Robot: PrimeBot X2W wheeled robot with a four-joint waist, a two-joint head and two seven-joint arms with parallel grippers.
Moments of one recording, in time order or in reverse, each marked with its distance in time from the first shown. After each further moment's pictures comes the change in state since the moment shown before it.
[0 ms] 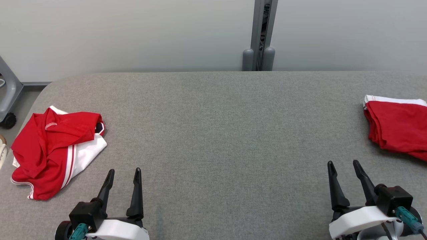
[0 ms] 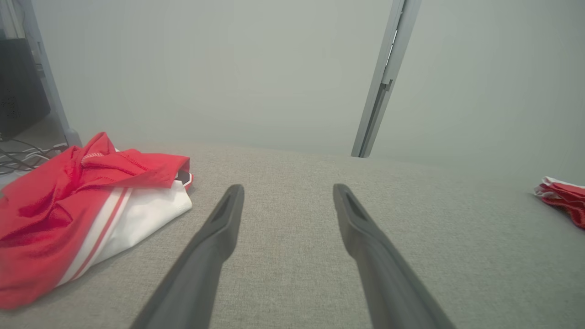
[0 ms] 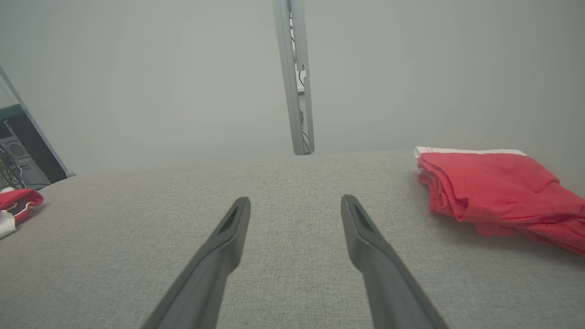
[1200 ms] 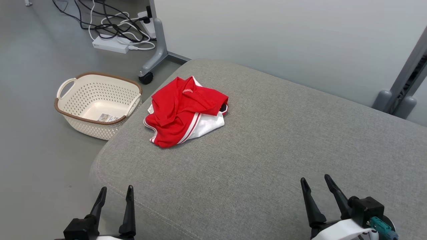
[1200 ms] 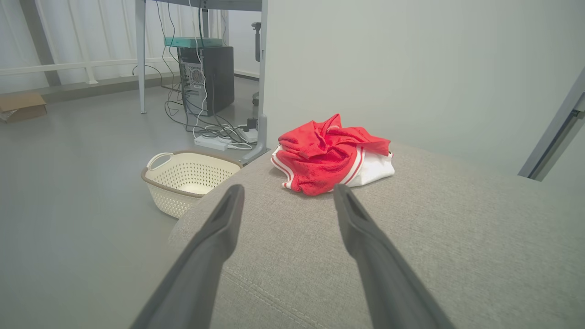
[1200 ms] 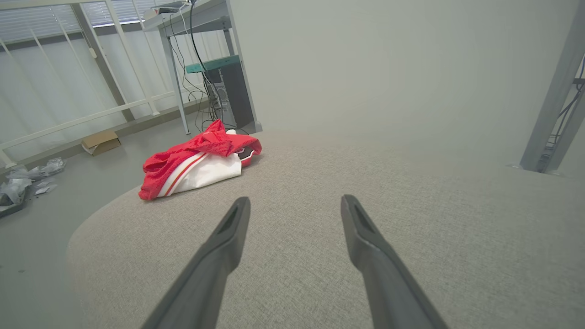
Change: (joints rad) left arm 0.077 0.001 0.051 0.001 0.051 -0.024 0.000; right arm 0.035 0.004 0.127 0.016 0.035 0.000 0.000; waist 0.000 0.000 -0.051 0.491
